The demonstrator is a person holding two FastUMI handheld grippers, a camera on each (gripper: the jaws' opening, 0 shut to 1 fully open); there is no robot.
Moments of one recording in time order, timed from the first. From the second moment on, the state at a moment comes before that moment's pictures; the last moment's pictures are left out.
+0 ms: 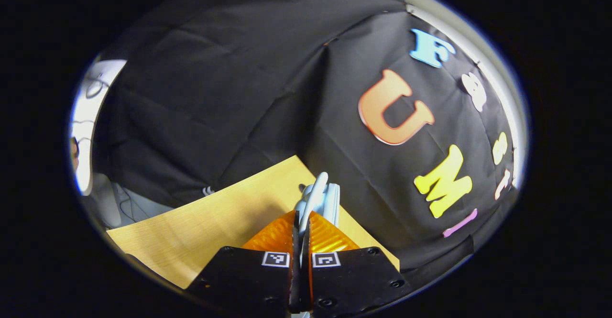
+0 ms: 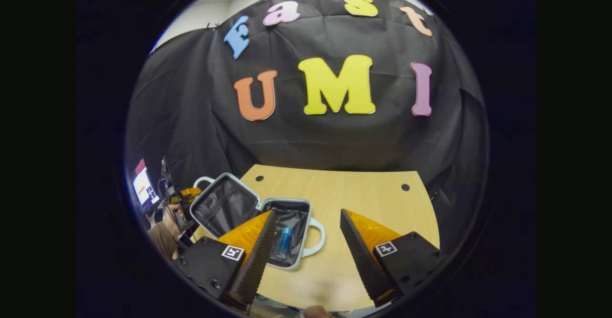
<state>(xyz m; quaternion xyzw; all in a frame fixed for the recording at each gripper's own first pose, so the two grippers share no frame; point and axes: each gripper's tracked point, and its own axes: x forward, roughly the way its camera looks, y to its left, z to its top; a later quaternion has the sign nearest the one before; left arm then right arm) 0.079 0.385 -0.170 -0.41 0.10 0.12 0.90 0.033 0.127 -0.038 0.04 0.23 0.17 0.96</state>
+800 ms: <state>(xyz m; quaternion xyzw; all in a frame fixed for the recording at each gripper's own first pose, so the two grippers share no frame) 0.108 0.052 -0.124 -0.11 0.11 0.03 0.99 0.025 -0.084 -0.090 0.05 0.26 0.14 0.95</state>
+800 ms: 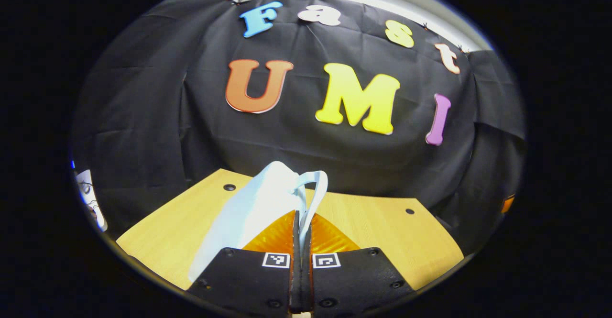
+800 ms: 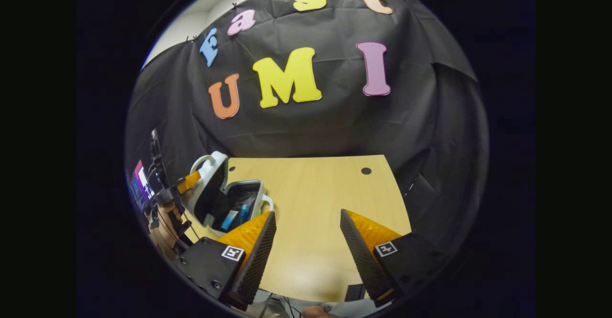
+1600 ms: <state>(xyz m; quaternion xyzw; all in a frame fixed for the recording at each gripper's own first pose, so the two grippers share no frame) 0.082 -0.061 -0.275 0.18 0.24 -0.08 0.95 0.016 -0.090 -0.111 0.06 0.27 0.10 0.96</state>
